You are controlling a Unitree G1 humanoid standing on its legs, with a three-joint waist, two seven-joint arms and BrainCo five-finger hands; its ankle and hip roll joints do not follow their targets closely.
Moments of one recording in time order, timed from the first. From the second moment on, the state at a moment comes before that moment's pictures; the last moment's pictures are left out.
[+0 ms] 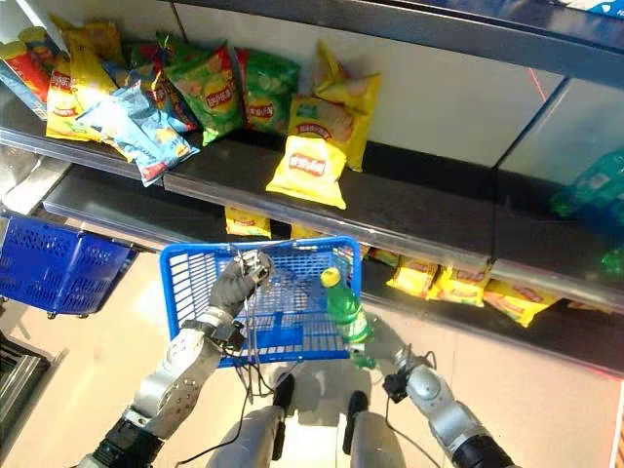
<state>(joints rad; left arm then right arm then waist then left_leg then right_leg) -0.15 0.37 -0.45 -0.03 -0.71 -0.10 0.02 -0.08 -0.46 0.54 0.39 -0.05 -0.11 0.02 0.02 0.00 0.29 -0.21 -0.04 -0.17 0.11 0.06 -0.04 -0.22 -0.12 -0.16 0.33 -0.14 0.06</state>
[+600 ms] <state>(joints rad) -0.37 0.40 -0.72 -0.11 -0.96 -0.08 0.06 -0.44 -0.32 0.61 0.75 -0.10 -0.07 -0.12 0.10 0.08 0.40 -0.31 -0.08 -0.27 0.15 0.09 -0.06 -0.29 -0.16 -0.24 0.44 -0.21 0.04</state>
